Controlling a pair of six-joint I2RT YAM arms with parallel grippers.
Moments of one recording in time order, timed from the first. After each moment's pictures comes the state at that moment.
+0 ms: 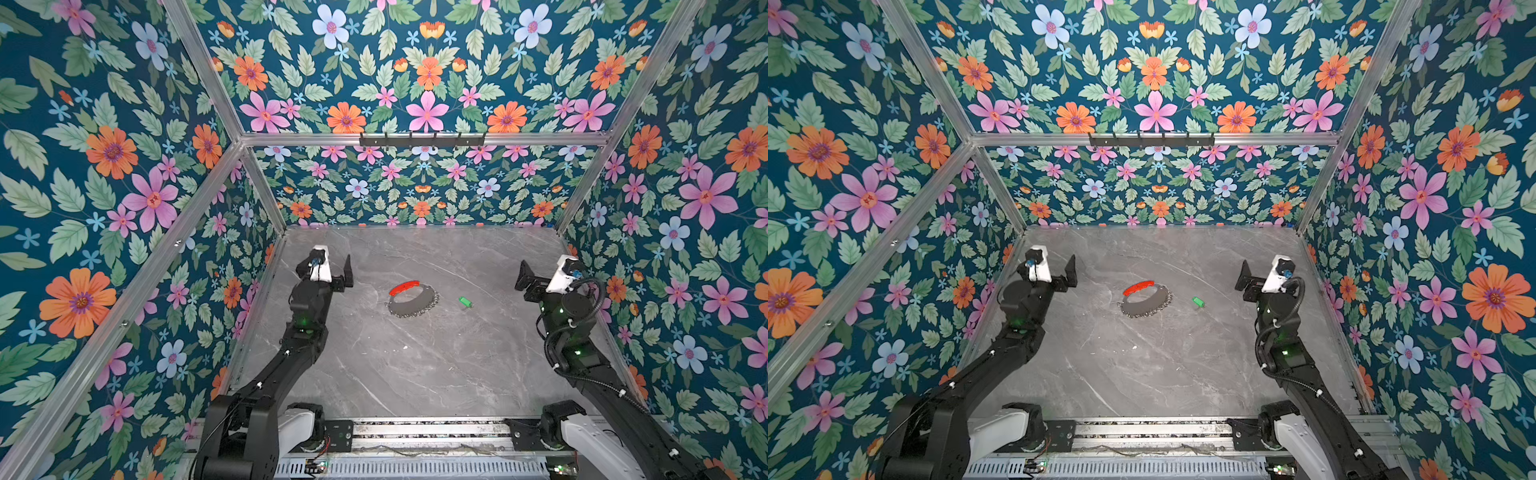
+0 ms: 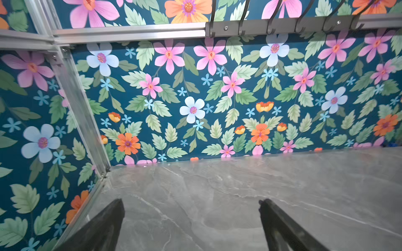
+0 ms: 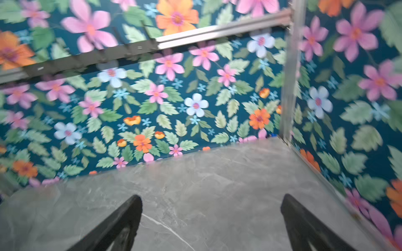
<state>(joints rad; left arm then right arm) -0.17 1.14 0.60 0.56 -0.06 0.00 0.20 0.82 0.54 0.18 0.36 0.30</state>
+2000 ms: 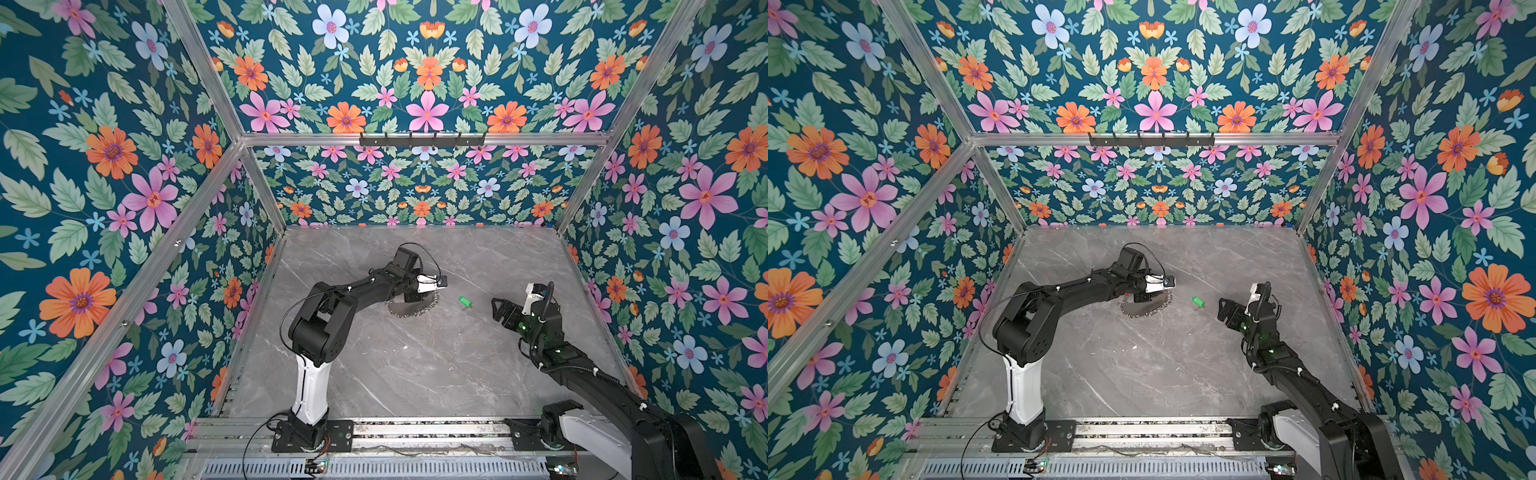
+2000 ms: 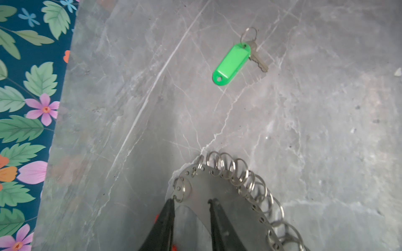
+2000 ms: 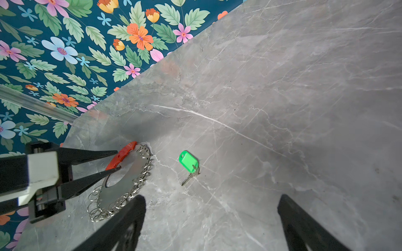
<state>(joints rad) -0.61 2.02 1.35 -0.18 0.32 1.00 0.21 1.01 0.34 0.19 -0.02 0.60</state>
